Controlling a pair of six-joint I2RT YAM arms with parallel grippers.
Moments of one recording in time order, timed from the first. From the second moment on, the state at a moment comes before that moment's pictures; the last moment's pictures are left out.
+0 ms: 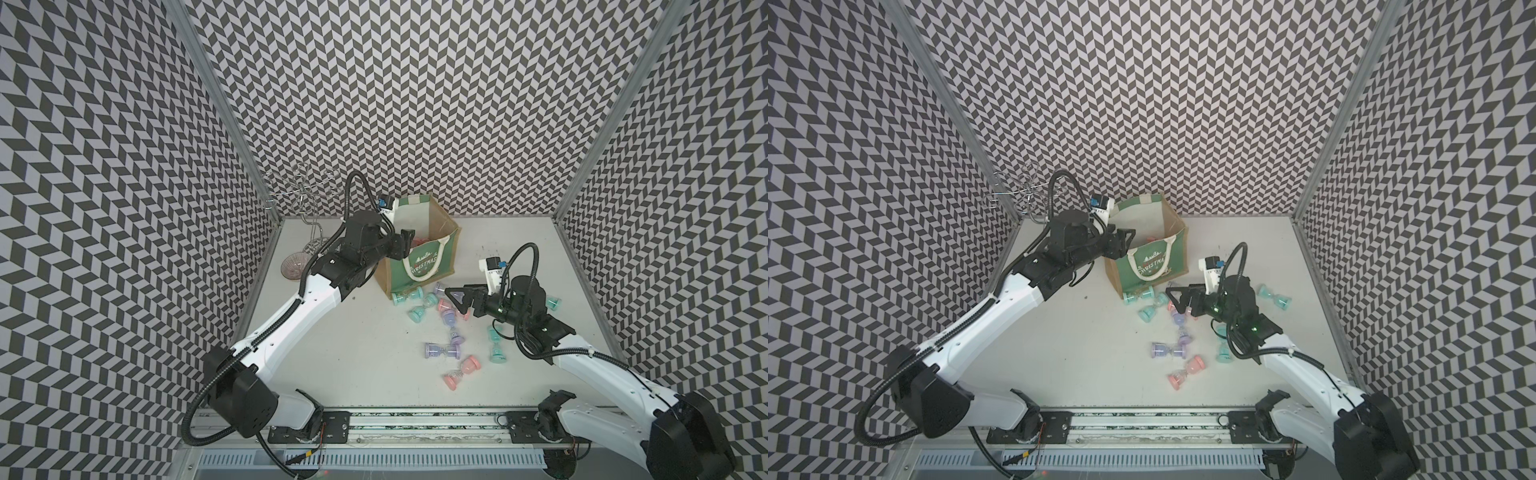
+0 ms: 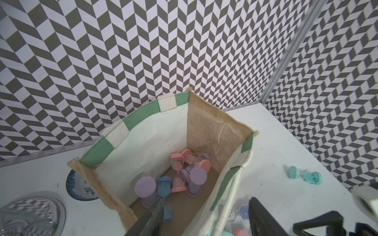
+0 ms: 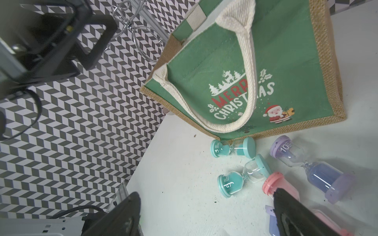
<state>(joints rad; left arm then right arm) -0.58 1.37 1.31 -0.27 0.01 -0.21 0.47 1.06 0.55 0.18 -0.42 0.57</state>
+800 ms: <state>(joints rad) -0.81 1.19 0.84 -0.19 -0.03 -0.33 0.51 0.97 0.28 0.29 -0.45 0.50</state>
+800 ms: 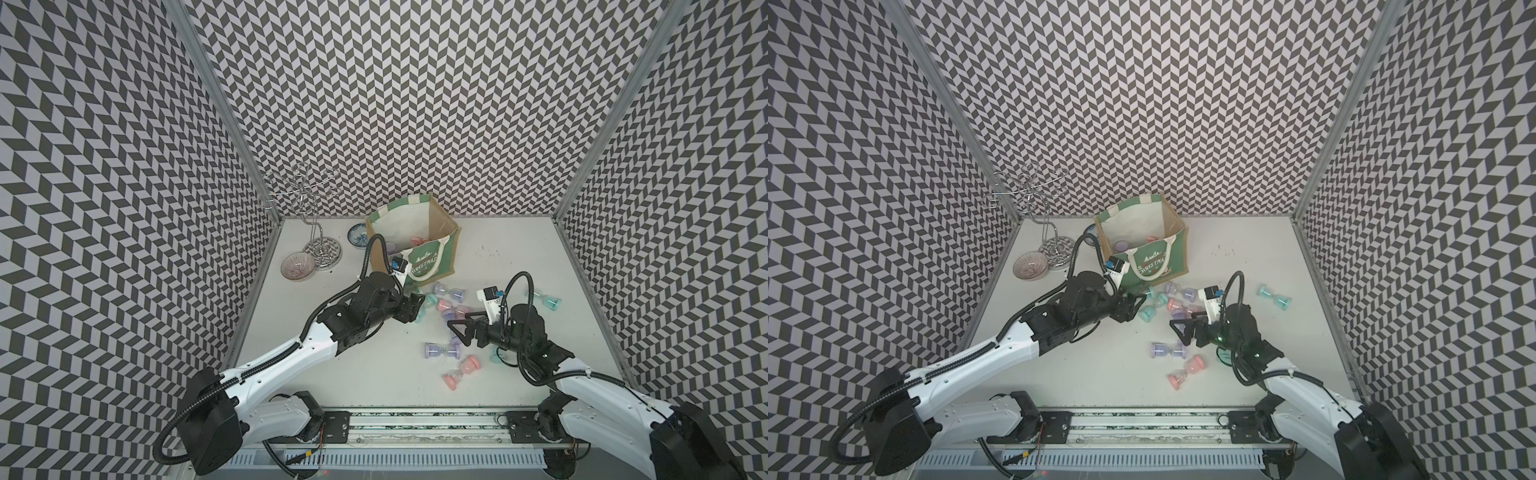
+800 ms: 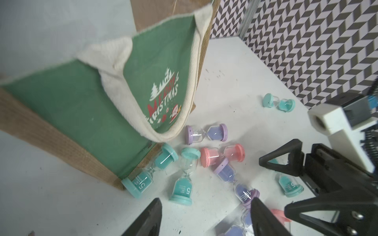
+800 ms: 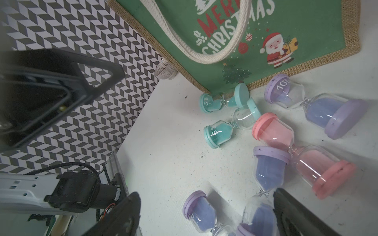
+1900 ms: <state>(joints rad) -0.86 1.70 0.75 0.13 -0.22 -0.35 0.53 1.09 0.24 0.53 -0.44 0.40</state>
